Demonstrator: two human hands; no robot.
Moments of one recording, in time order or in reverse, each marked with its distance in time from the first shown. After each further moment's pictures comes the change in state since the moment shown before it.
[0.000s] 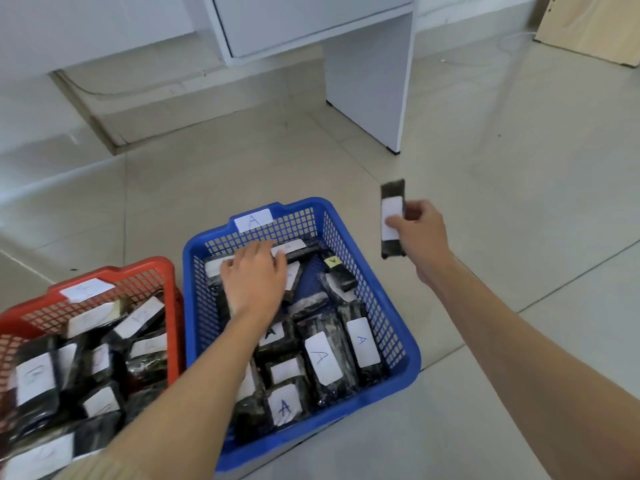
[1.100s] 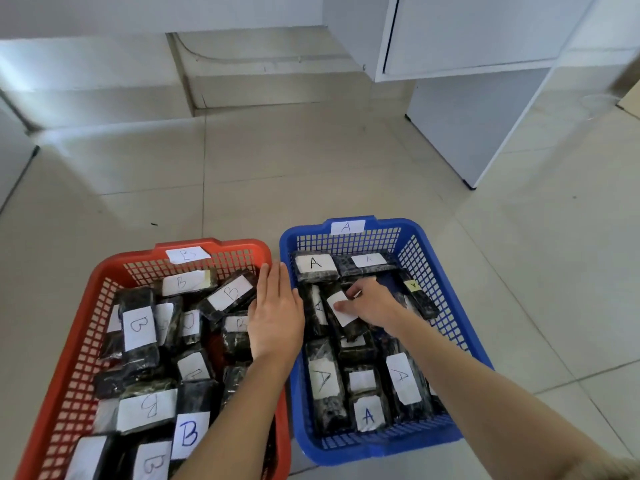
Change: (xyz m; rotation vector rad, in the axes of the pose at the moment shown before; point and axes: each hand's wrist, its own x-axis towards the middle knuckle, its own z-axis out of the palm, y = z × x) left_hand -0.038 -0.111 -0.017 -0.138 -0.132 -0.180; right_hand -0.092 -0.015 0.154 -0.815 -0.726 0.123
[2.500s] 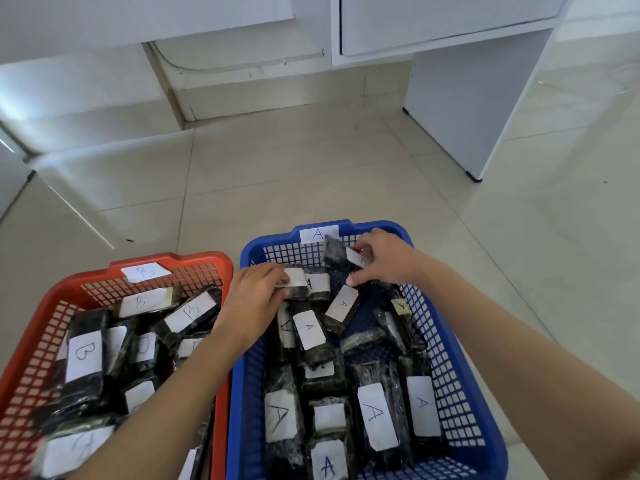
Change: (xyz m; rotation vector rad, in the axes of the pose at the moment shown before) left_hand 0.058 0.009 0.011 0.021 0.006 0.426; right_hand 0.080 0.035 -0.092 -0.327 0.036 -0.469
